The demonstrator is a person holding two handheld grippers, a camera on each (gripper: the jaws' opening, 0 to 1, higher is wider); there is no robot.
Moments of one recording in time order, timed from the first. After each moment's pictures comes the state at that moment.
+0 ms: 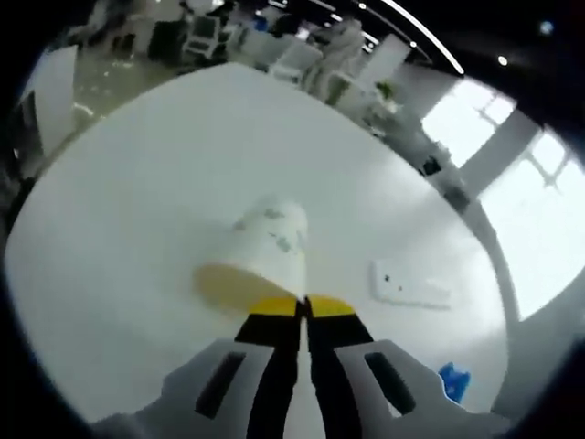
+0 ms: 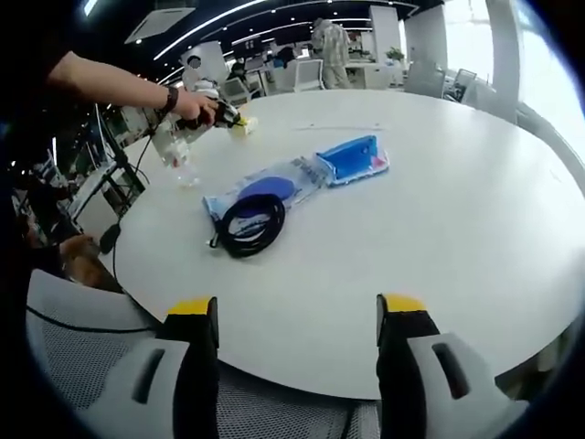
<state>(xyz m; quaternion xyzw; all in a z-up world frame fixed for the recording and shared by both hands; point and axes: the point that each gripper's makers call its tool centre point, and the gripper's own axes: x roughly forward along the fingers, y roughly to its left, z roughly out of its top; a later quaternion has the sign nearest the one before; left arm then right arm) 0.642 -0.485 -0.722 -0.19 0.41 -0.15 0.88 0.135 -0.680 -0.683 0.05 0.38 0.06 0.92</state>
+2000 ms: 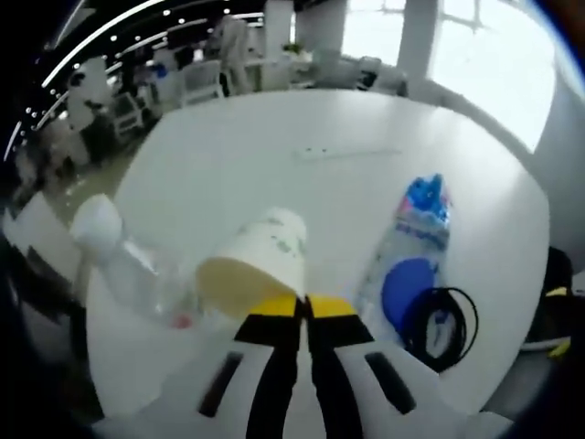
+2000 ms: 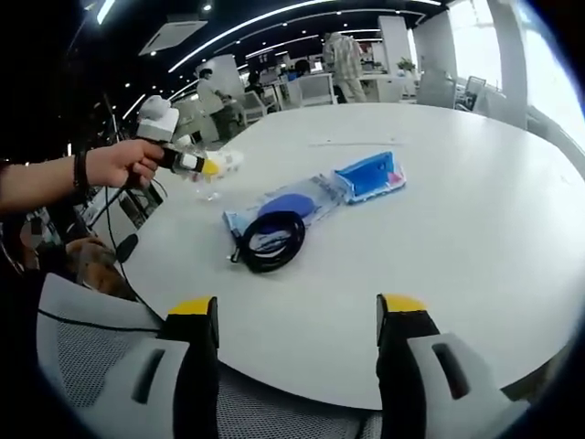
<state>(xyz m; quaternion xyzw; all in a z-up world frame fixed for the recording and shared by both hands) 0.393 -0.452 -0.675 0.09 0.39 -0.25 0.88 0.141 -0.664 -0.668 0.07 0.35 0.10 0.93</state>
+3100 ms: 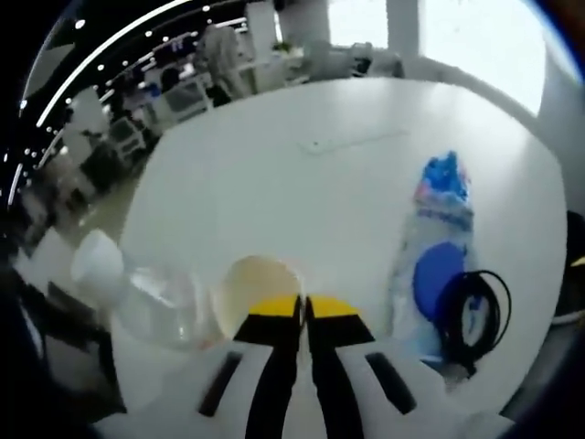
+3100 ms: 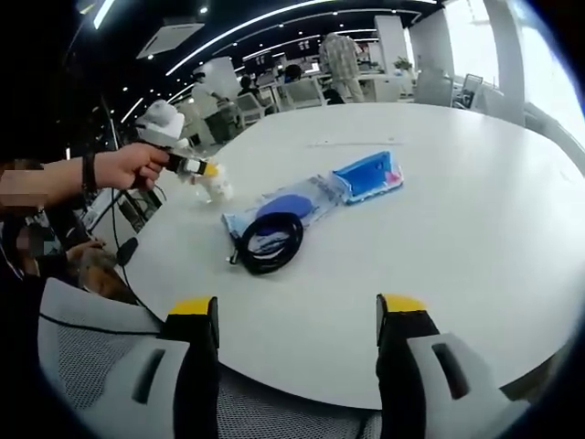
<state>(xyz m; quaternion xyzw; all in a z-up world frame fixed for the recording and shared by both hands) 0.415 -0.450 -0.684 0.17 0.38 -0.24 0.88 0.141 -0.667 -0.668 0.08 0.35 0.09 0.93</state>
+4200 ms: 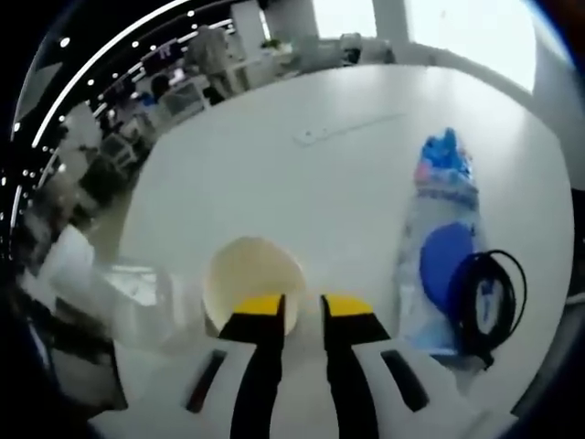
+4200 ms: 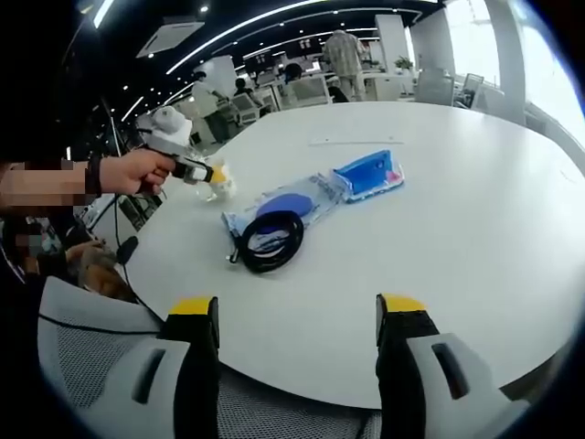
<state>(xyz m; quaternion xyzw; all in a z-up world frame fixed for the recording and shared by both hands) 0.413 -0.450 -0.699 0.20 0.38 -0.25 0.87 0.141 -0.665 -0.669 0.07 0.35 0.10 0.93</state>
